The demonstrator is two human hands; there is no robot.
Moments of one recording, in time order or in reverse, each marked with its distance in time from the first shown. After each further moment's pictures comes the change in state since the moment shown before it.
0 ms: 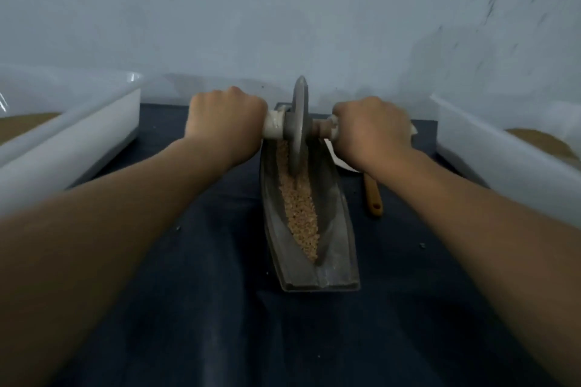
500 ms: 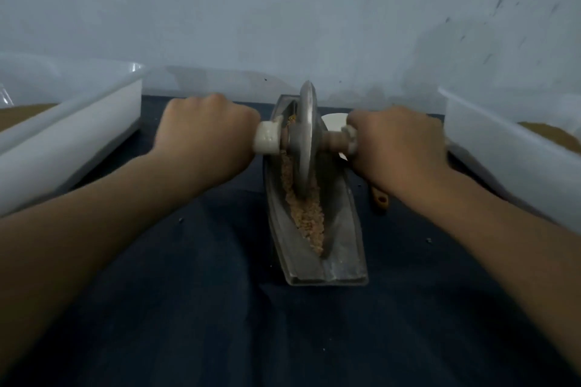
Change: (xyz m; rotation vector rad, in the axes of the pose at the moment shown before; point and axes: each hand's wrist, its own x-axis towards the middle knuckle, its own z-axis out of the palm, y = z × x) left_hand -0.036 -0.017 -0.004 0.062 0.032 0.090; right_hand -0.042 0.010 -0.013 -0.064 0.097 -0.073
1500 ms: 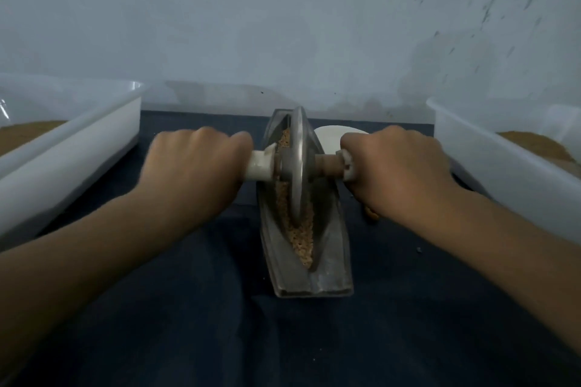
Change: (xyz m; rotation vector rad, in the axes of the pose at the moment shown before) left_hand -0.028 0.003 -0.015 -0.035 0.046 0.018; right_hand -0.019 0.009 -0.016 0.016 0.057 -0.114
